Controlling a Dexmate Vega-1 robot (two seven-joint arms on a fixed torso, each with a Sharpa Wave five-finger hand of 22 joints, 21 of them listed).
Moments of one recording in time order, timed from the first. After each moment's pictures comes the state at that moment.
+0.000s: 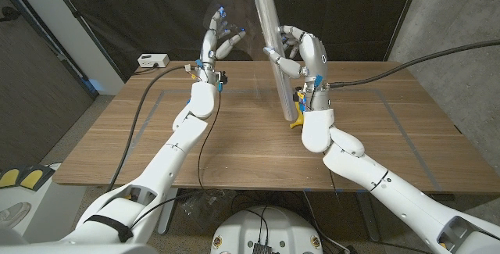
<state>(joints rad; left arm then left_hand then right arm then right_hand) 0.71 0.22 0.29 -1.35 0.17 -0.48 0.36 1.00 -0.04 0.41 -0.17 0.25 0.12 -0.13 0.33 0.21 0.22 -0.15 0.32 0.21 0.36 -0.04 0.25 0.18 0.31 -0.02 0.71 0.22 -0.88 -0.54 -0.66 -1.93 -0.56 0.04 -0.90 1.18 -0.12 0.43 -0.17 0.22 0.85 0.13 0.27 0.28 0.96 0.10 0.49 0.55 1.07 0.04 0.58 0.63 0.82 -0.09 1.46 0.19</state>
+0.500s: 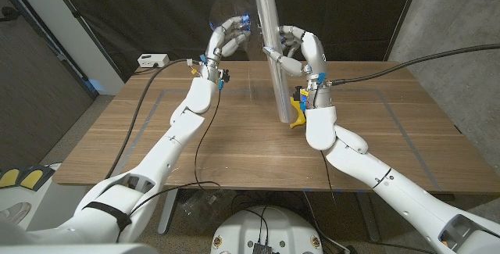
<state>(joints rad) 0.64 0.25 0.32 -1.26 0.07 -0.59 0.16 1.05 0.10 0.43 -0.10 0.20 0.72 -0.08 0.46 0.19 0.88 -0.17 0.42 0.22 0.97 -0.13 0.39 0.24 0.53 -0.05 1.03 0.24 -0.88 -0.54 -0.62 -1.89 -0.38 0.20 -0.79 1.18 -0.12 0.43 -0.17 0.22 0.85 0.13 0.27 0.28 0.96 0.10 0.49 0.56 1.07 0.04 0.57 0.65 0.81 -0.08 1.46 0.19</state>
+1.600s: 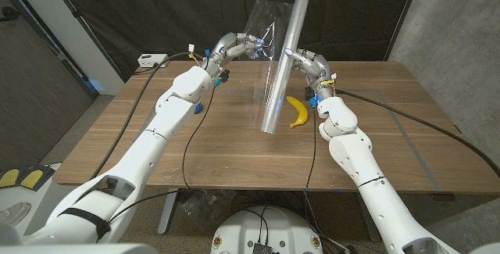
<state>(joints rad) 0.69 0.38 0.32 -1.59 -0.18 -0.06 -0.15 1.12 0.11 0.44 -0.14 0.20 0.91 0.01 0.47 0.21 1.08 -0.14 0.54 0.33 1.22 -0.23 0.48 0.37 0.59 -0.06 1.25 0.26 -1.03 -0.13 -0.20 -1.83 0.42 0.00 -0.07 1.17 -0.11 0.43 -0.17 0.24 0.83 0.12 0.26 0.30 0.96 0.10 0.47 0.56 1.07 0.04 0.51 0.58 0.78 -0.08 1.44 0.22</state>
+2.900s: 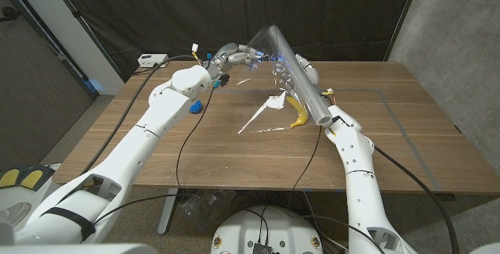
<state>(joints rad) 0.68 0.47 0.37 -1.74 -0.24 0.27 -0.13 1.13 0.11 0.44 -0.15 0.19 0.91 0.01 0.46 0.23 1.09 -0.13 0.56 0.38 1.23 -0.22 0.48 0.41 0.58 -0.06 1.33 0.24 -0.96 0.20 0.15 -1.67 0.50 -0.41 0.54 0.44 -0.03 0.56 0.16 0.29 0.66 0.08 0.18 0.26 0.85 0.09 0.22 0.38 1.03 -0.11 0.24 0.32 0.92 -0.12 1.10 0.15</state>
